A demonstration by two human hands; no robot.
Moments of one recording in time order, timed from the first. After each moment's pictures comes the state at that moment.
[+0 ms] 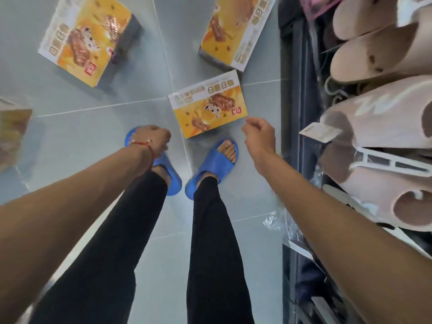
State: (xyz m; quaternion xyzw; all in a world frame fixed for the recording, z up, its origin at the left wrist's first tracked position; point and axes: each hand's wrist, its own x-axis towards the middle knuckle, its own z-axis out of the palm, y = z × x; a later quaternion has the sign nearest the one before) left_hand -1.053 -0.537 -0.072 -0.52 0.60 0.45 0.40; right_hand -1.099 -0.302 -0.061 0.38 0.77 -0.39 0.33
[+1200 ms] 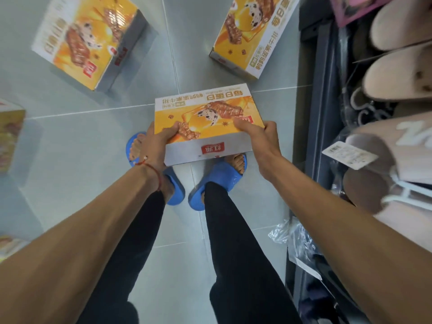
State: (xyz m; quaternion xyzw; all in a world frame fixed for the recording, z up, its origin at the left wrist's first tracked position) left_hand -1.004 -0.560 -0.194 -0.59 0.54 0.55 0.25; right_hand -1.123 -0.321 -0.088 0.37 0.71 -0.44 0.41
